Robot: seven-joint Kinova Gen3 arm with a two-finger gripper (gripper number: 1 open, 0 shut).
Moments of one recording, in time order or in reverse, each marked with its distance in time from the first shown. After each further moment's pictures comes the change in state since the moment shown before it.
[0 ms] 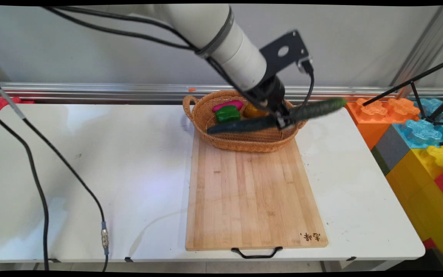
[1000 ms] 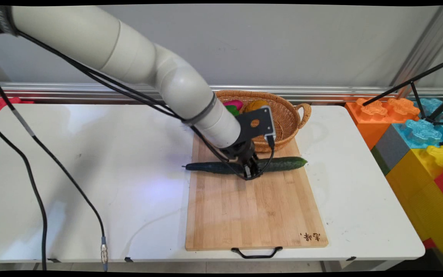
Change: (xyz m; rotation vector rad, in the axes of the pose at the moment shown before) arm -0.105 0.033 0.084 -0.079 -0.139 0.066
